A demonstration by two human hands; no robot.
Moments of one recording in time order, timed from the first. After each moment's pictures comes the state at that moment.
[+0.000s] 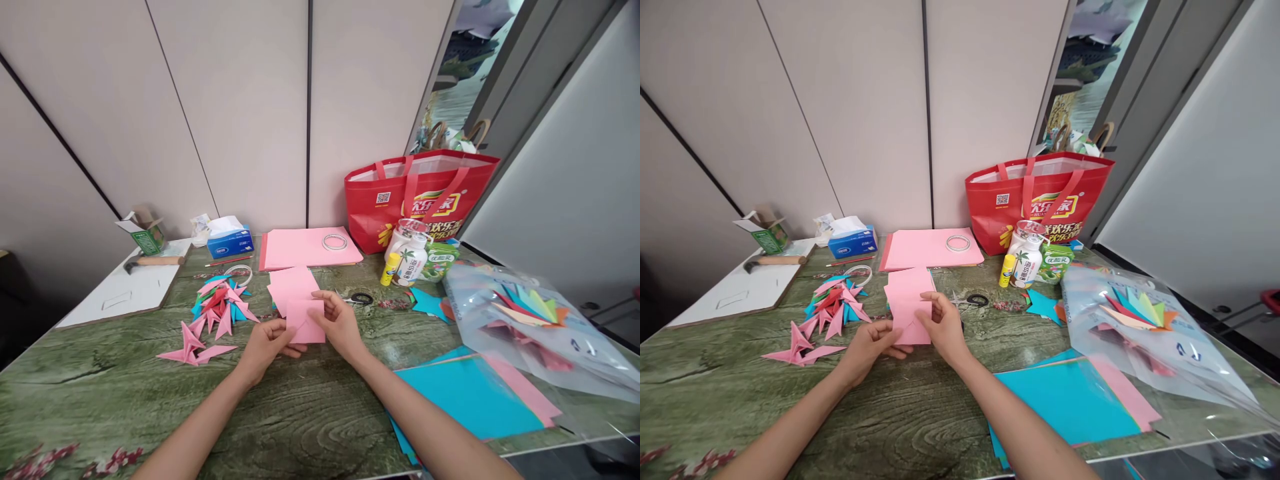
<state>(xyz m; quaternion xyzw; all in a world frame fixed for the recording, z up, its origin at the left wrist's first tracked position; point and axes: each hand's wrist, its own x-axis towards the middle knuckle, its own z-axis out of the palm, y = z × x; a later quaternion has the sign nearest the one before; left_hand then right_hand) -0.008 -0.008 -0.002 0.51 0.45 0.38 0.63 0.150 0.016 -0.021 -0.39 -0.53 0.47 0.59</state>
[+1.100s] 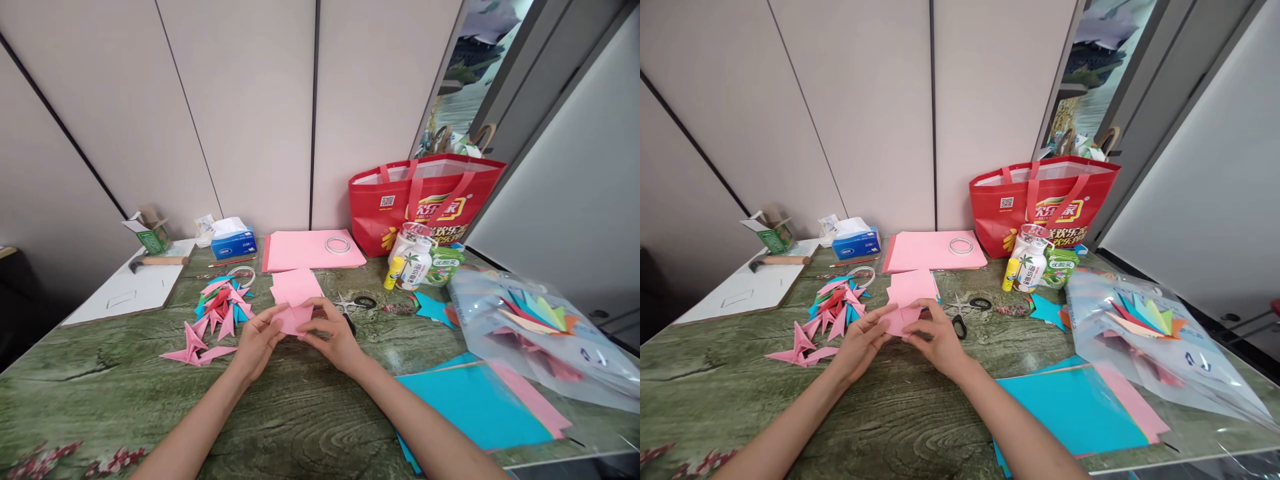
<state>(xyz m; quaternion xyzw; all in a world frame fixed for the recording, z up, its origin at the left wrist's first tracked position) -0.018 0.000 -0.004 0.38 0.39 0.55 0.64 0.151 0.009 -0.019 -0.31 -0.78 0.20 0.51</state>
